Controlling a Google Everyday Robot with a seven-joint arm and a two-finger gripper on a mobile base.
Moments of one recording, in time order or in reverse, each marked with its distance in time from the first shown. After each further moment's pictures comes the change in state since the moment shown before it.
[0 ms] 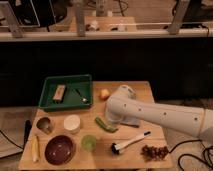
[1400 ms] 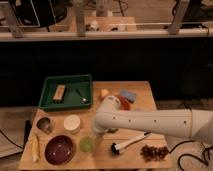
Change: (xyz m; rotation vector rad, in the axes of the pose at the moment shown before) arm -0.082 0.016 0.021 0.030 -0.109 0.025
